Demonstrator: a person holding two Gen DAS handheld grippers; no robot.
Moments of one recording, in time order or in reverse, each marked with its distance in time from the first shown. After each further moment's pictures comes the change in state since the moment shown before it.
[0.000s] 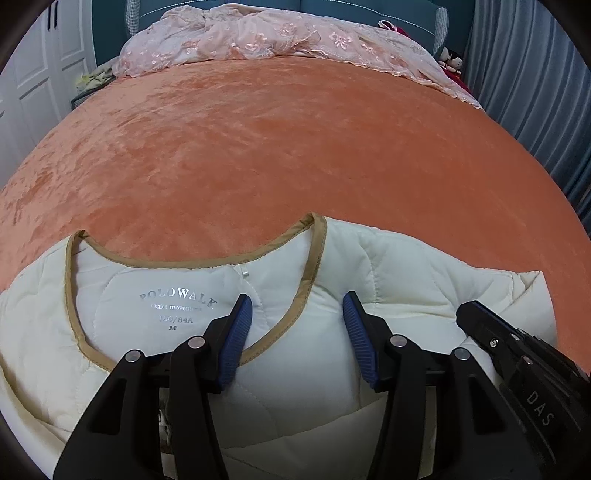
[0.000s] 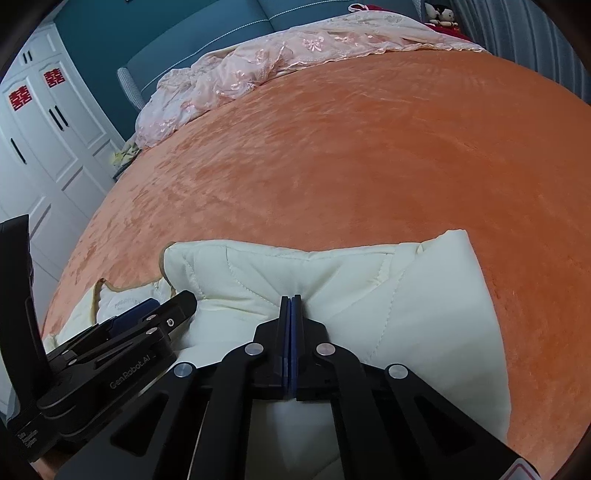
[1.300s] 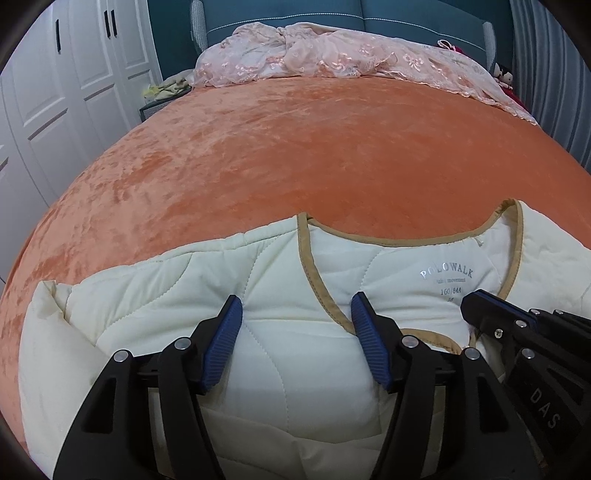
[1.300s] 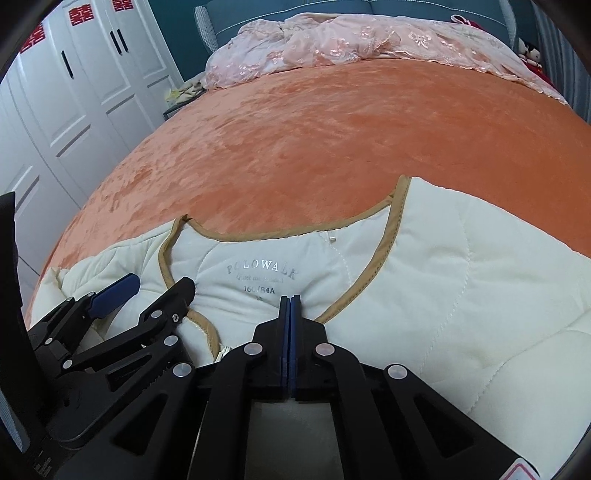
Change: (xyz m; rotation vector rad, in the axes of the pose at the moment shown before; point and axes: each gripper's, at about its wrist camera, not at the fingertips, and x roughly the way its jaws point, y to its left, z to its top) left arm -0.030 0.123 -0.028 -0.038 -0.085 0.251; right arm 0.044 0.138 -0.025 -0.257 0.089 0.084
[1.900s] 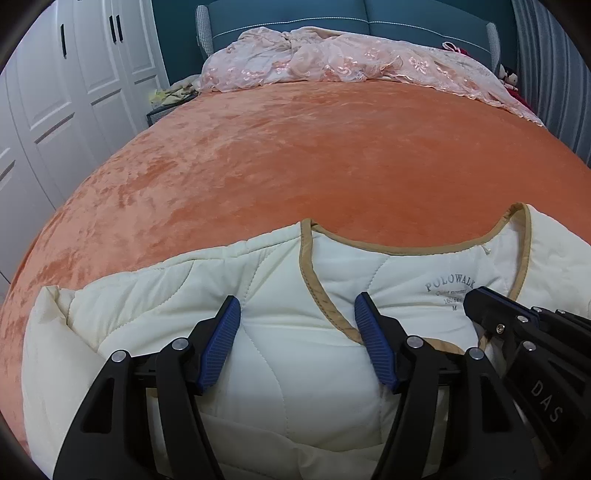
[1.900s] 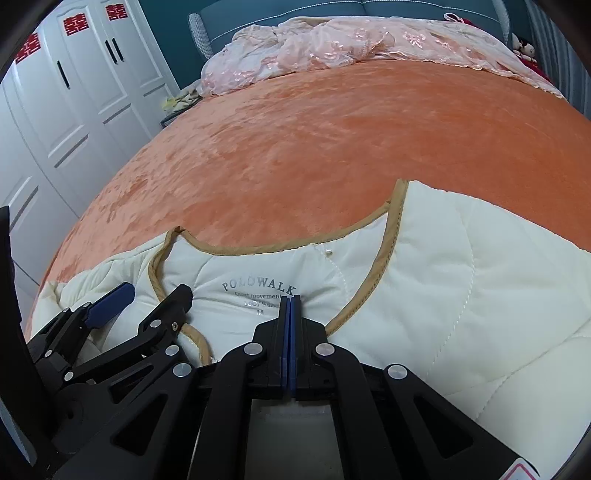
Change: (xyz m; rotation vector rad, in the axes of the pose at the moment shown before) left arm 0.003 -0.005 0.002 0.005 -0.018 0.050; right arm 0.006 -0.002 0.004 0.030 -0.020 0.001
